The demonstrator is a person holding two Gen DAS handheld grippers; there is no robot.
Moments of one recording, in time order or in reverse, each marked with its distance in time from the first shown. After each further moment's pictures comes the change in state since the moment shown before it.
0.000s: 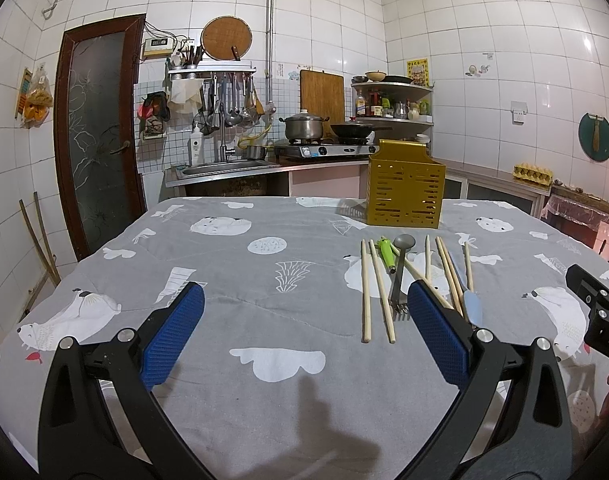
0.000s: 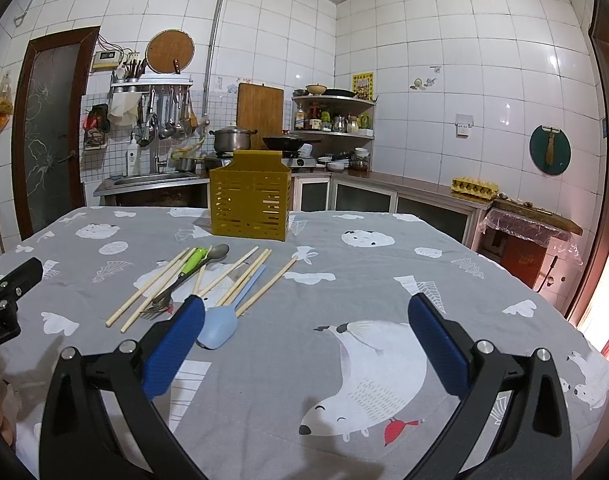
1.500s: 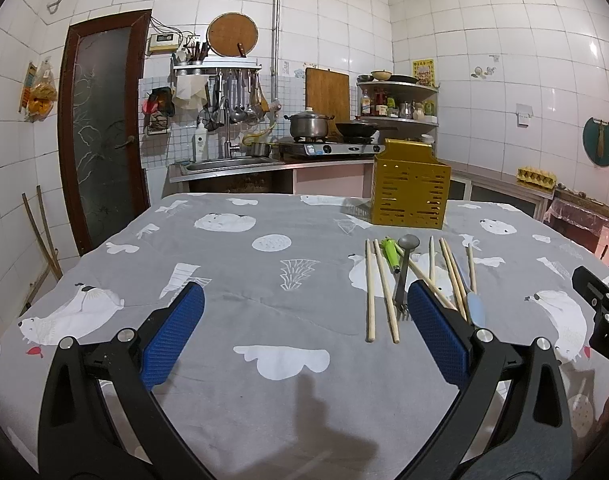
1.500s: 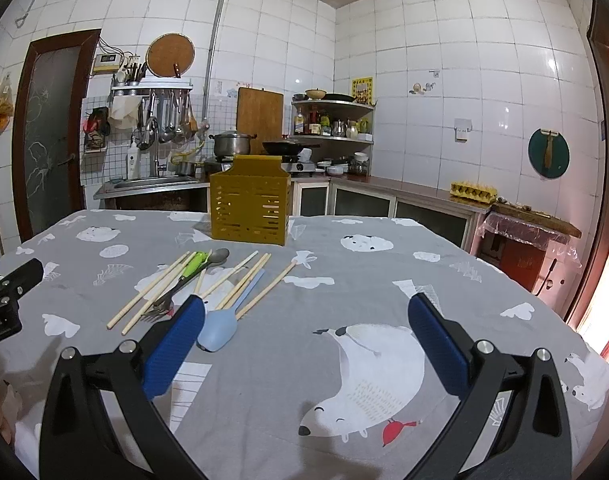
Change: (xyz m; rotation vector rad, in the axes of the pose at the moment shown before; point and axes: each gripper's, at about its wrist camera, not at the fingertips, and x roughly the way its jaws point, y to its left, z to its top) left arm 0.001 0.001 -0.002 -0.027 0.005 0.004; right arm -0.007 0.006 -0.001 -0.008 -0.025 -0.005
